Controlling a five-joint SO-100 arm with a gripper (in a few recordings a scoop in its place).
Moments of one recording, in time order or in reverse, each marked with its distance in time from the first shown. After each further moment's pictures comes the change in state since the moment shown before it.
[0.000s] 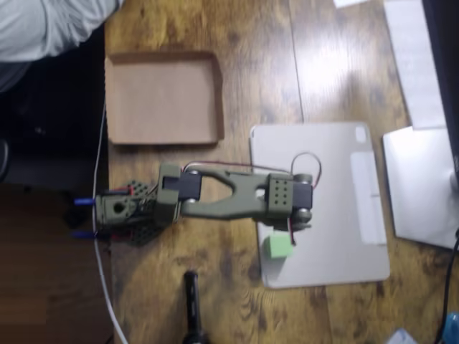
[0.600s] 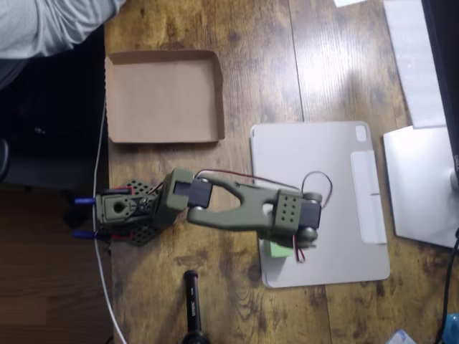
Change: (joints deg) arm 6.2 -6.0 -11.6 0.5 -11.4
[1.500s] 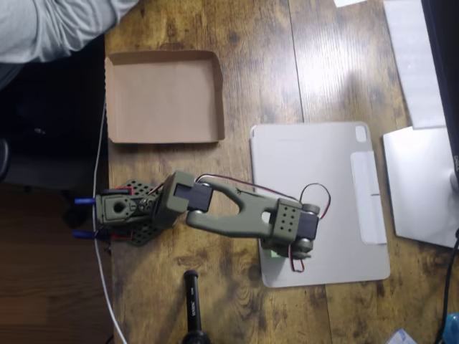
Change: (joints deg) arm 1.6 -0.2 13.0 -12.2 -0.4
